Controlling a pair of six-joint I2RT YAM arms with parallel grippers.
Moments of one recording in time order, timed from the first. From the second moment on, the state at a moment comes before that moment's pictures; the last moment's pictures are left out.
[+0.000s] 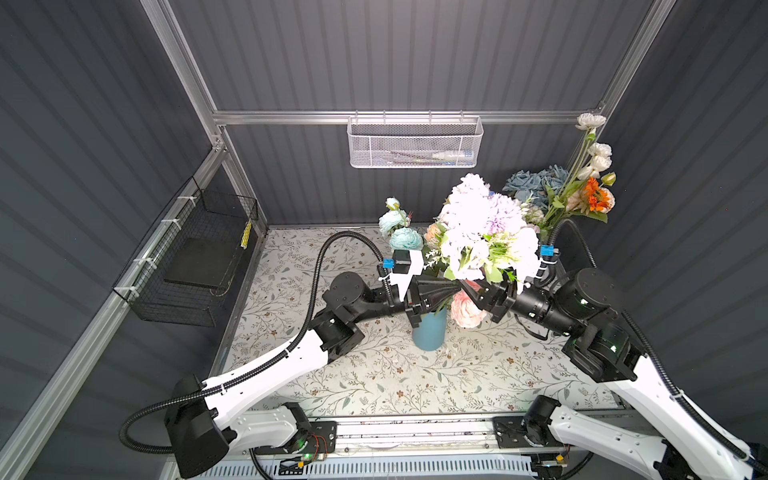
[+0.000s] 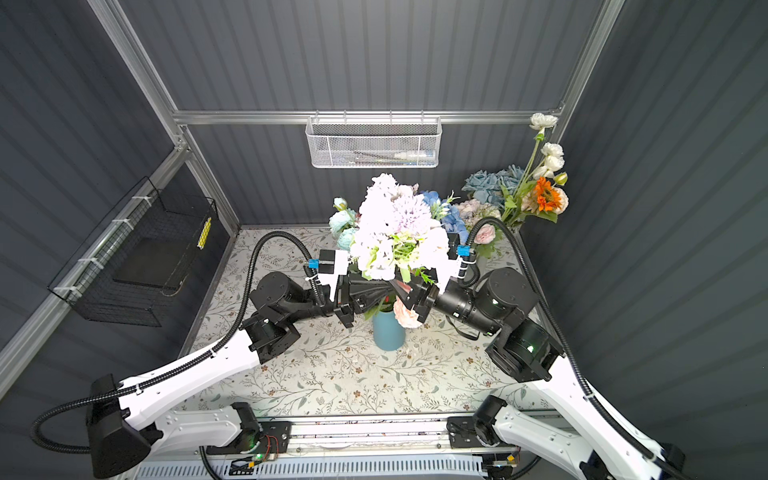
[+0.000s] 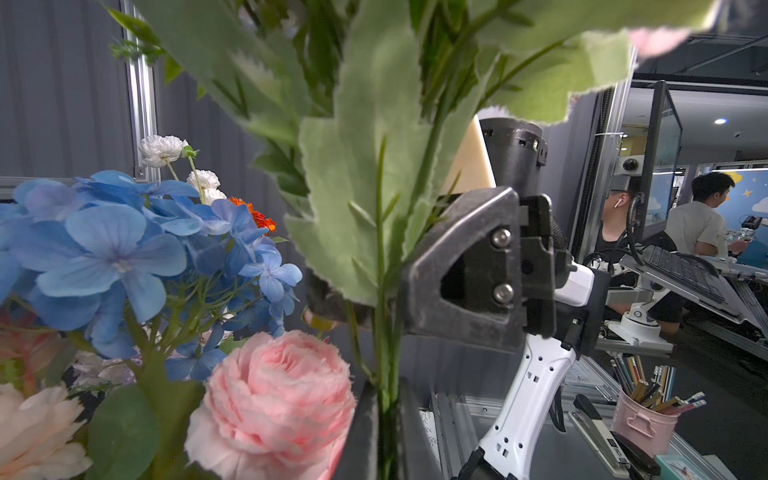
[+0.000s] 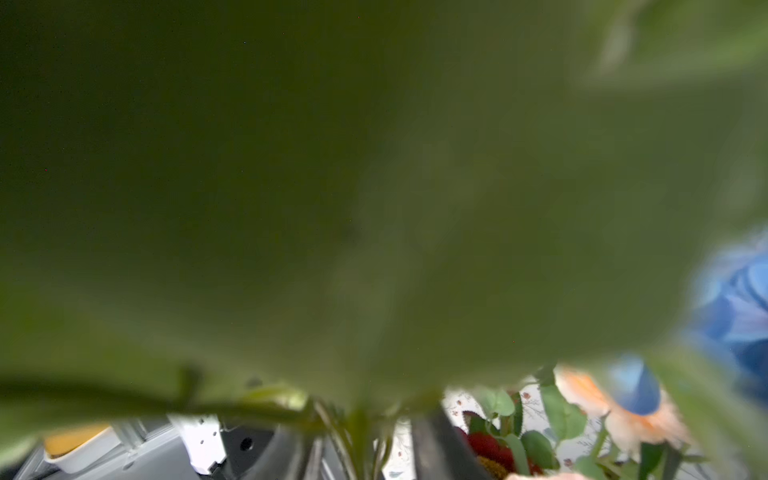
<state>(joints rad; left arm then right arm) -0.94 1.21 1.01 0.53 0.58 -0.24 0.77 0.85 1.14 -0.14 -0.35 0.23</state>
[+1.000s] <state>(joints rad) -0.91 0.74 0.63 0.03 -0.08 -0.21 0.99 0.89 1.13 -0.13 -0.23 0.01</state>
